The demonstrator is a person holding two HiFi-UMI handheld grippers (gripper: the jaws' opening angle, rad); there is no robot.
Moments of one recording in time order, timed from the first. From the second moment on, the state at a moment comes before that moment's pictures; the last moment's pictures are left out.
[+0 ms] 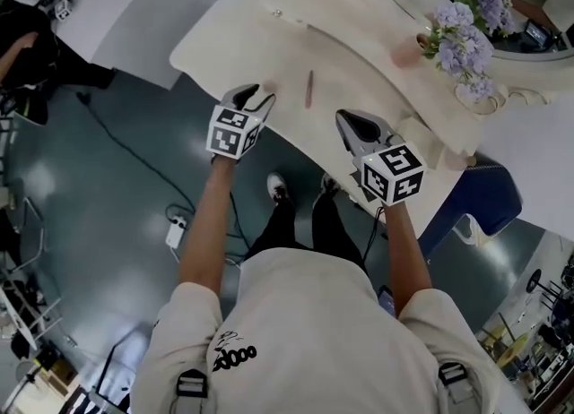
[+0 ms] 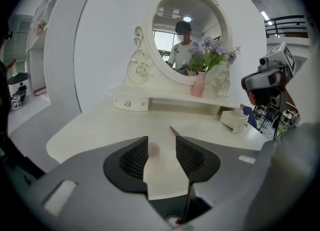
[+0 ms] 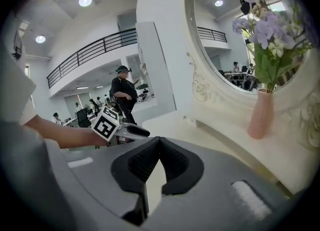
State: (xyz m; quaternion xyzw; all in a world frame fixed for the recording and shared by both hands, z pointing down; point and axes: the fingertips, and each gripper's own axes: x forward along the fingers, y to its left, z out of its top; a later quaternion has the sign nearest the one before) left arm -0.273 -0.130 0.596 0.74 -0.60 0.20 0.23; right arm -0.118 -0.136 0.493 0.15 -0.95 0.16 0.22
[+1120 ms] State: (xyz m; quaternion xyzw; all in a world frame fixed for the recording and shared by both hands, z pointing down) left arm -0.210 -0.175 0.565 0.76 -0.58 0.24 0.17; right arm 0.001 -0.174 0.470 0.29 -0.93 0.15 0.18
